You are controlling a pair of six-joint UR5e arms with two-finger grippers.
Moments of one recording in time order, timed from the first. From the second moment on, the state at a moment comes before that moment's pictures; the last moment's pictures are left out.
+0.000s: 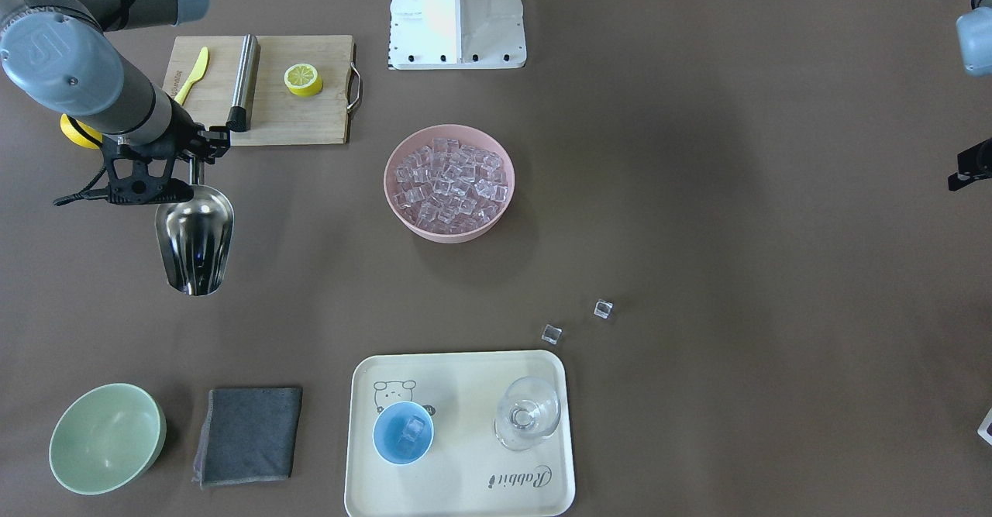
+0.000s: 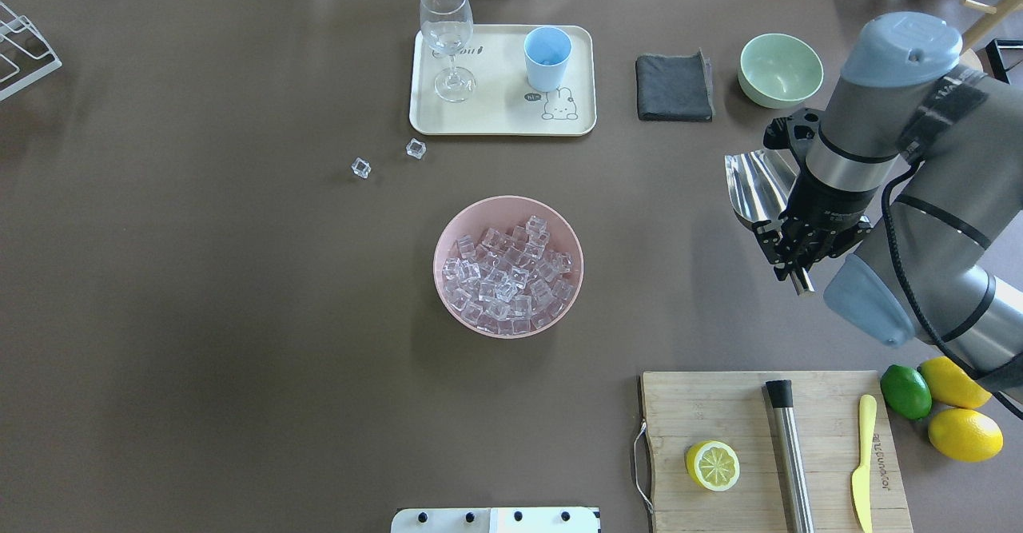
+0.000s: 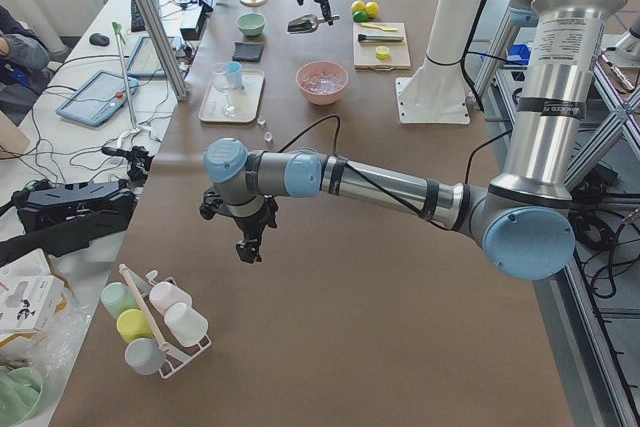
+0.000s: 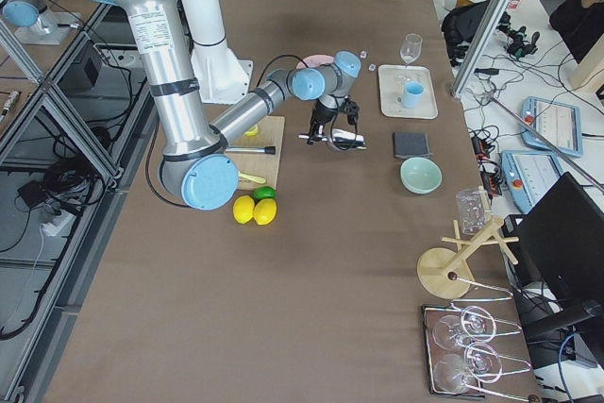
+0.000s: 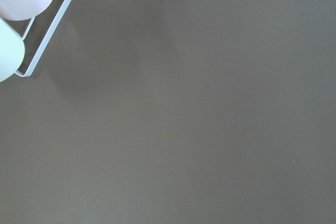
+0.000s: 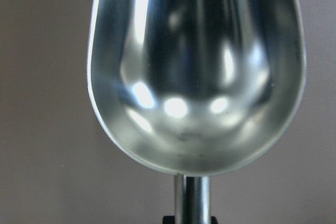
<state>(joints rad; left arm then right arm) -1.46 -1.71 -1.64 -1.37 -2.35 0.21 0.81 -1.29 1.88 -1.89 2.27 0.67</state>
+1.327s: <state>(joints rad) -1.51 -1.70 -1.59 -1.37 -2.40 0.30 0.75 -1.32 1.76 -1.70 2.26 0.79</state>
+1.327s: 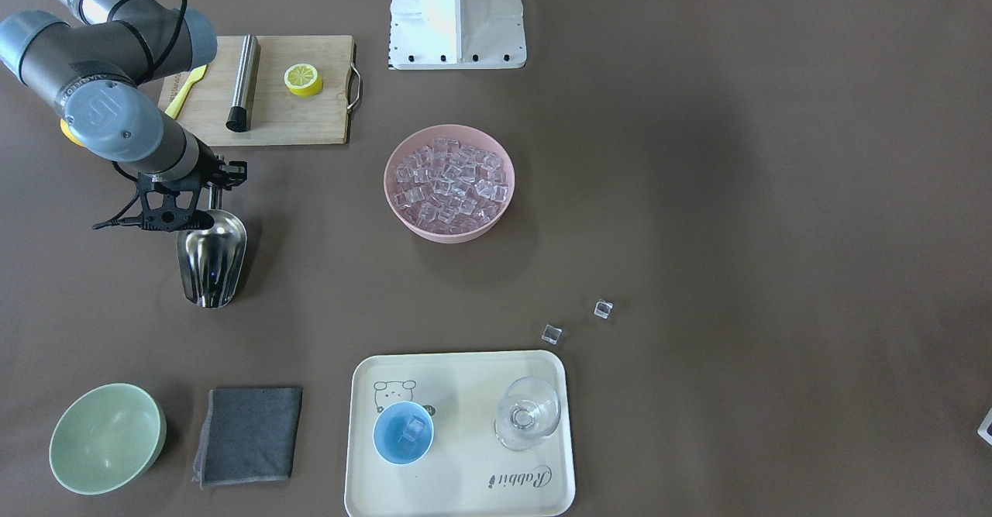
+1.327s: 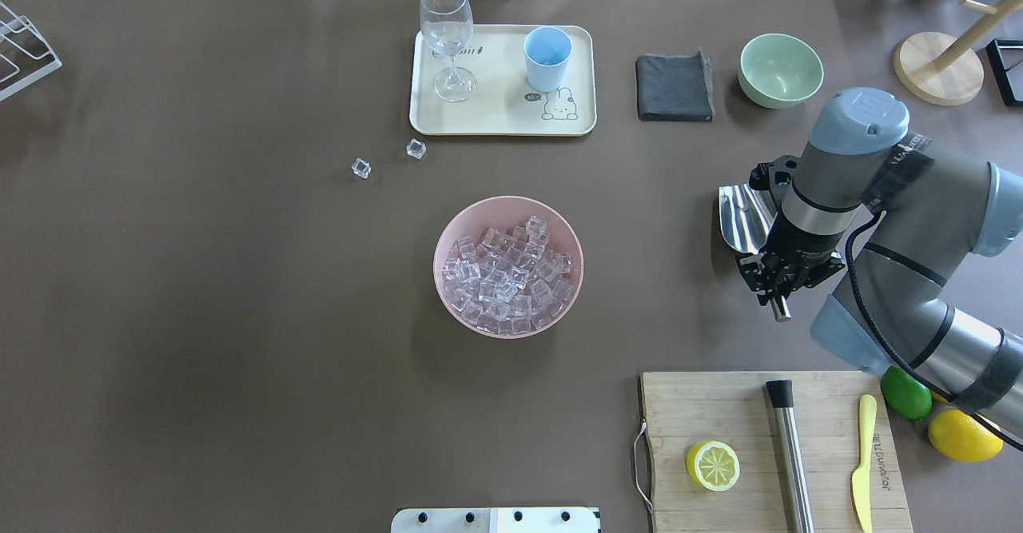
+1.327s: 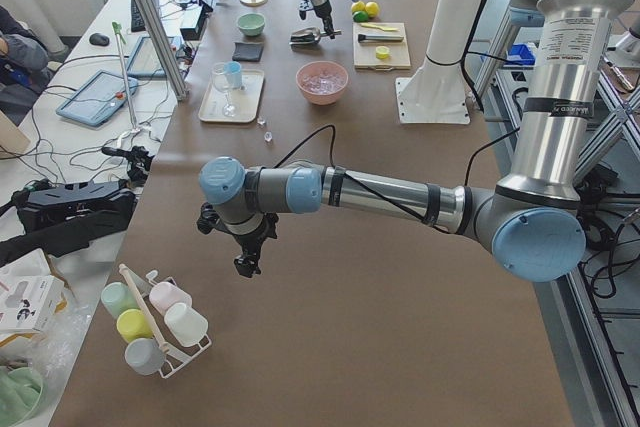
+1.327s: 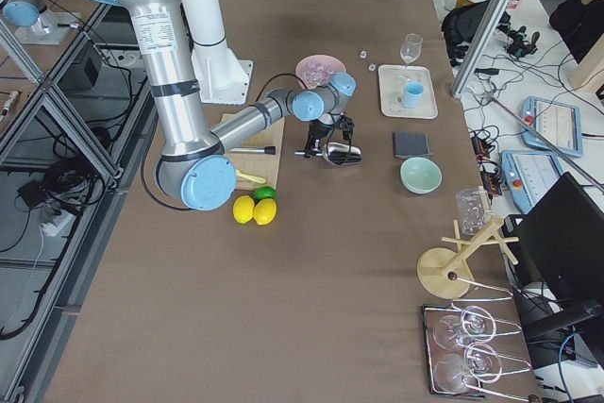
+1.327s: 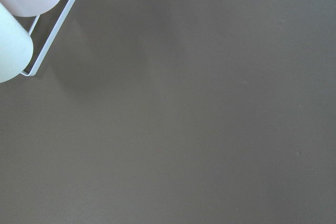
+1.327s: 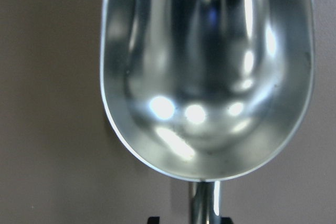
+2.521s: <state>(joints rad) -1.50 -1.69 -1.59 -1.38 -2.43 0.30 1.17 -1.35 1.88 -1.73 2.23 0.49</state>
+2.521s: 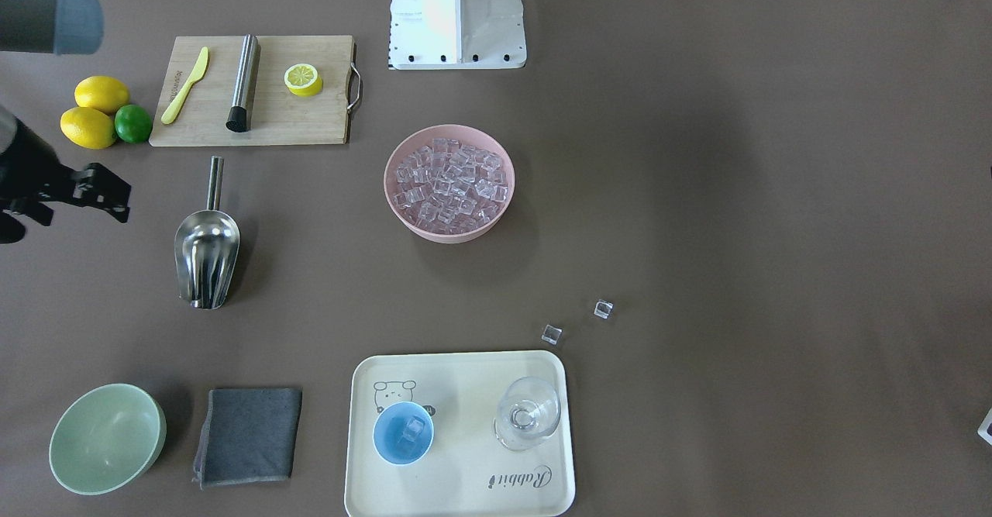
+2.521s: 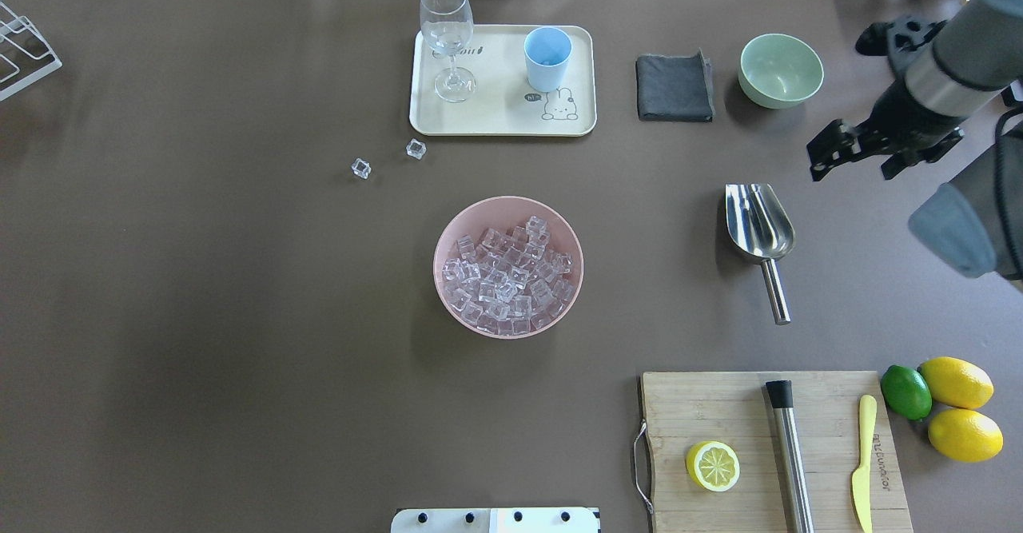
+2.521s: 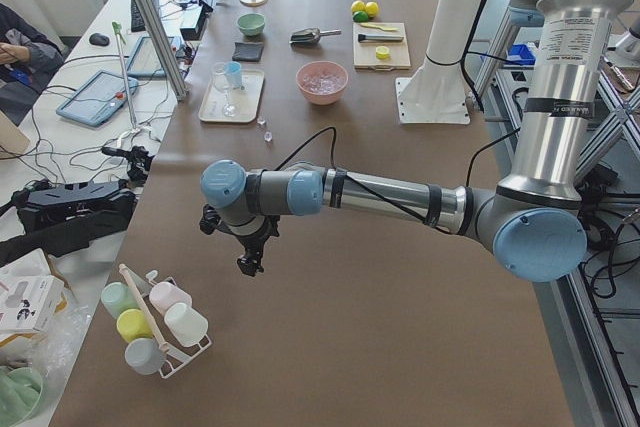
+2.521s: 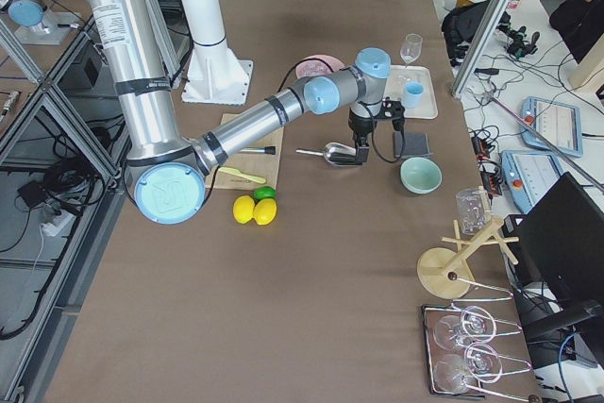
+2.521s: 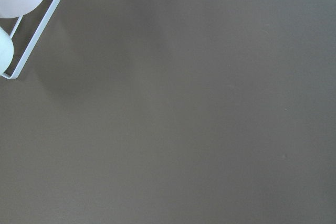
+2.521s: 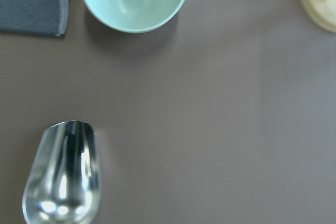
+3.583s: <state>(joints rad) -1.50 -1.65 -1.62 -1.37 -2.43 0.30 1.54 -1.50 1.67 -1.80 2.33 -0.14</state>
